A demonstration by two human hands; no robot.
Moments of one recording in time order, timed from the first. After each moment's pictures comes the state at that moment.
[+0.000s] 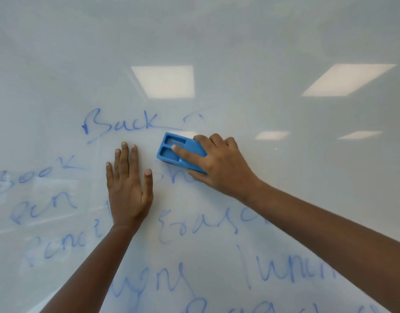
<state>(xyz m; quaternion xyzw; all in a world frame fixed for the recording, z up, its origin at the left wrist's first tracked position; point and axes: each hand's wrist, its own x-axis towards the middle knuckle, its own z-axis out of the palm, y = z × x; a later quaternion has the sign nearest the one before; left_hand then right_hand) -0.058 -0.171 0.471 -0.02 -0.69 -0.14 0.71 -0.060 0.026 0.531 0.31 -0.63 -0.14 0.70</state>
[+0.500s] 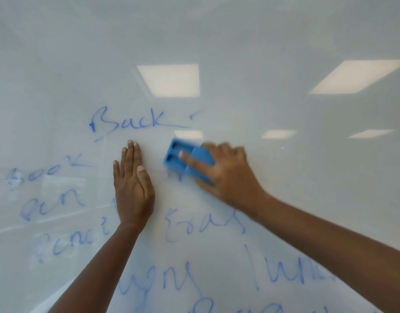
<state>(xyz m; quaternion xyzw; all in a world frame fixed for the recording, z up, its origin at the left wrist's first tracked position) -0.062 -0.172 0.471 -0.05 -0.66 -0.21 0.72 -0.062 0.022 0.511 0.33 -0.65 -0.08 0.68</state>
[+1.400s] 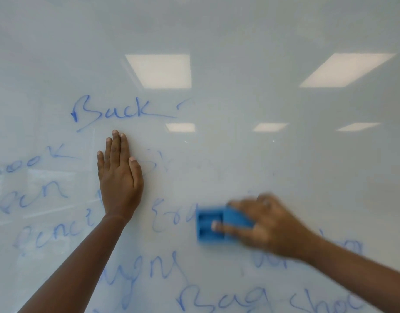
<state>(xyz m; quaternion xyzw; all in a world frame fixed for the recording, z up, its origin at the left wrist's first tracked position) -0.062 -0.171 0.472 -0.01 -0.68 -0.15 0.72 -0.080 0.118 0.428 0.48 -0.56 -0.17 0.65</state>
